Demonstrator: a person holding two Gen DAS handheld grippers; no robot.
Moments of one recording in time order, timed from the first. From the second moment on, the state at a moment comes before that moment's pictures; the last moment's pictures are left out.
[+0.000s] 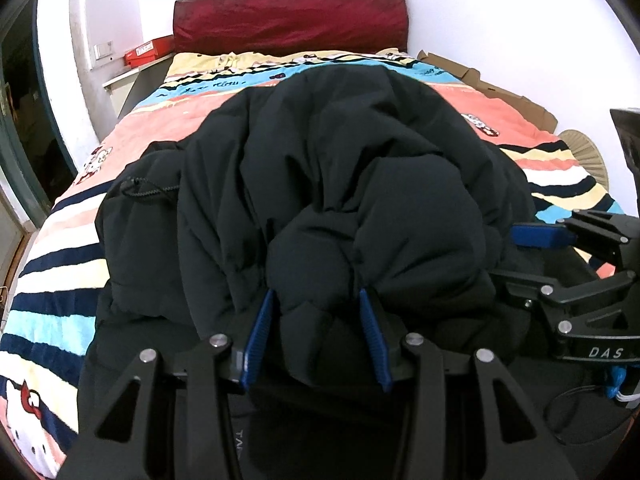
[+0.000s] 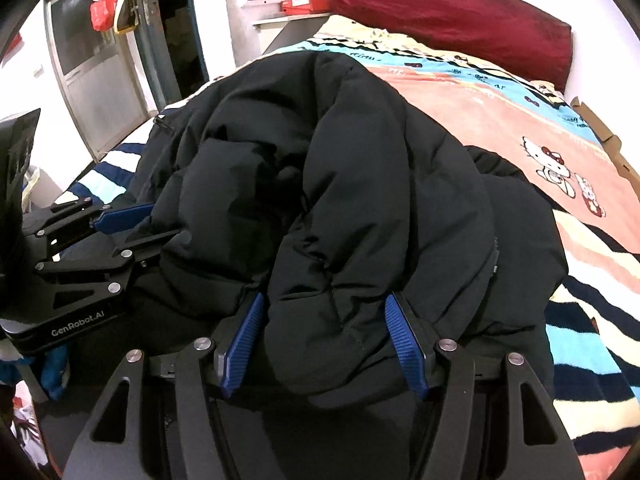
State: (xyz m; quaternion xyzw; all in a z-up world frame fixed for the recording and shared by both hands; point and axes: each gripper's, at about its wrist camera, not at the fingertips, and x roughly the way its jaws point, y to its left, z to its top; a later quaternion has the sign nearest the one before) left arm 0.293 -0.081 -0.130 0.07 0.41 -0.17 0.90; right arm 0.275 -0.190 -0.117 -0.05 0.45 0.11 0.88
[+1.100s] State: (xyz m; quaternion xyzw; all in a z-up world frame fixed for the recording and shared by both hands) left arm 0.219 -0.049 -0.044 0.06 0.35 -0.18 0.92; right arm 0.187 -0.176 -0.040 -0.06 0.40 0.10 0.91
